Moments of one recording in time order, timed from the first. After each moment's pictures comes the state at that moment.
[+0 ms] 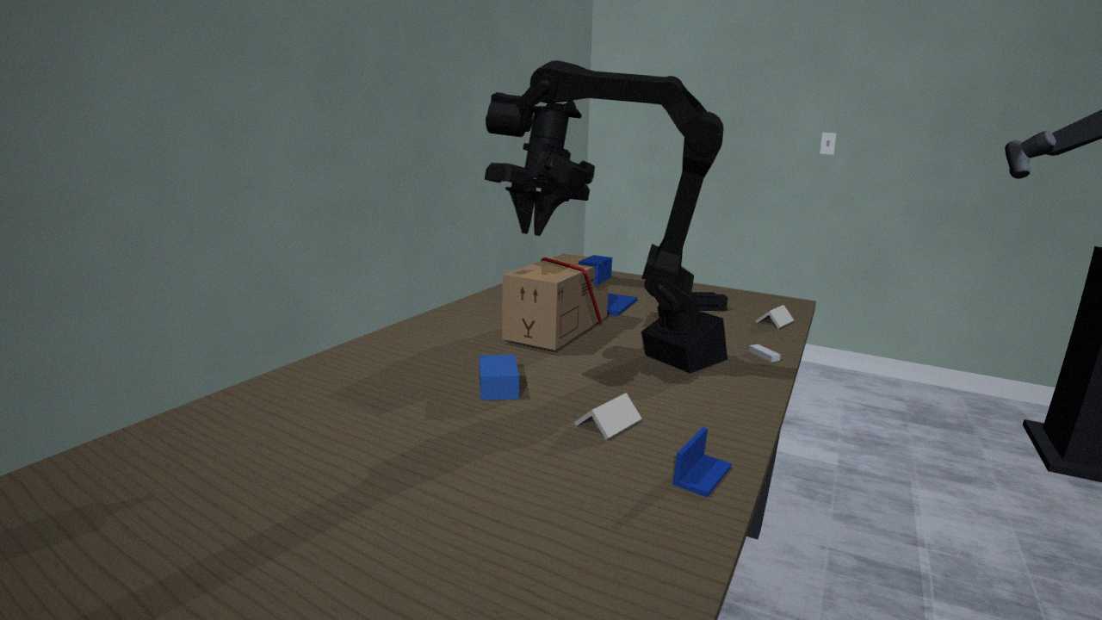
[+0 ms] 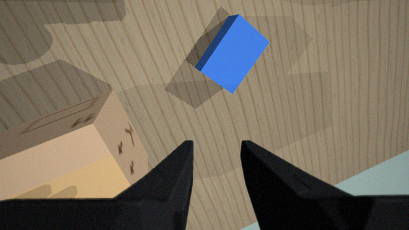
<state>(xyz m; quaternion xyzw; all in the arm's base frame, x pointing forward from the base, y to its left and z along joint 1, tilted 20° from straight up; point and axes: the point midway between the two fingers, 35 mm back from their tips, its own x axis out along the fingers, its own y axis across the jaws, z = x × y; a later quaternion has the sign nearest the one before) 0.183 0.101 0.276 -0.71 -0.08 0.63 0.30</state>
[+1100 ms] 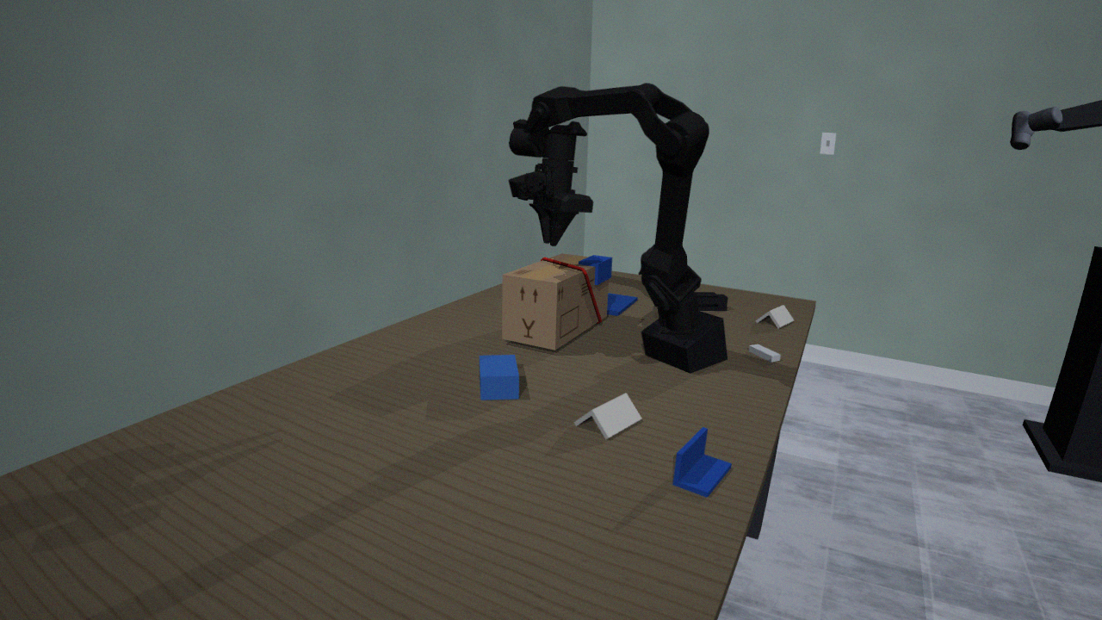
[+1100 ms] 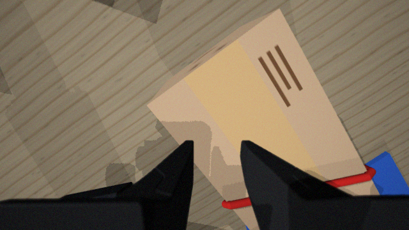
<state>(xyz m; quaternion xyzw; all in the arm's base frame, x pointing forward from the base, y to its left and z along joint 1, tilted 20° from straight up) 0.216 0.005 0.211 -0.23 0.50 0.40 0.74</state>
